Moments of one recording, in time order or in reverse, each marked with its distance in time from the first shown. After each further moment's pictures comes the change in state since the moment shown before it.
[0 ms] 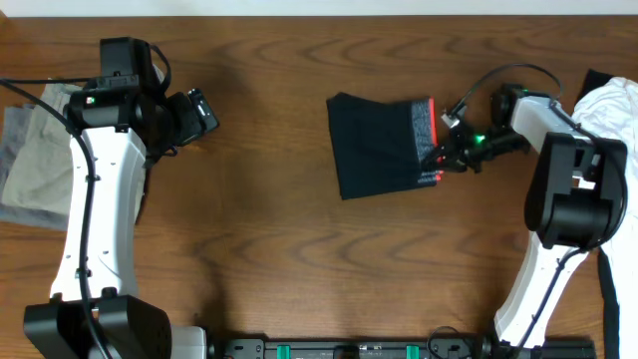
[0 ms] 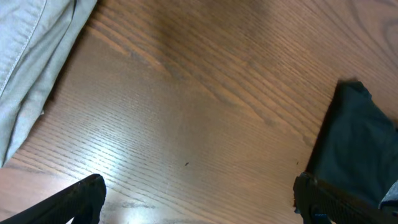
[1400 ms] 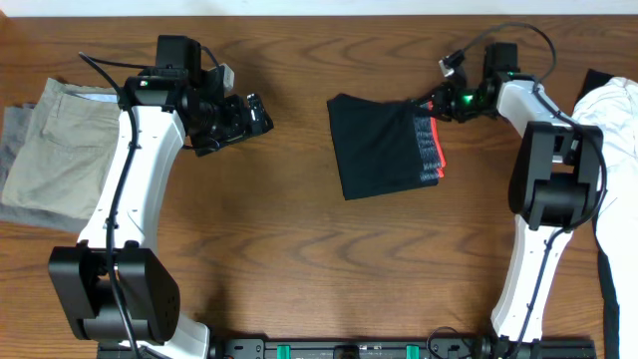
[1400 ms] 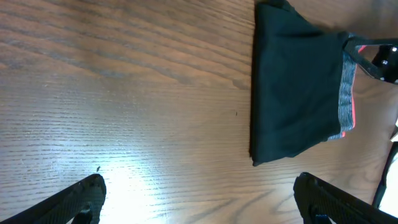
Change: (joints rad) left arm -0.127 0.137 -0.012 0.071 0.292 0.141; right arm 0.052 0.169 0.238 0.477 -0.079 0.252
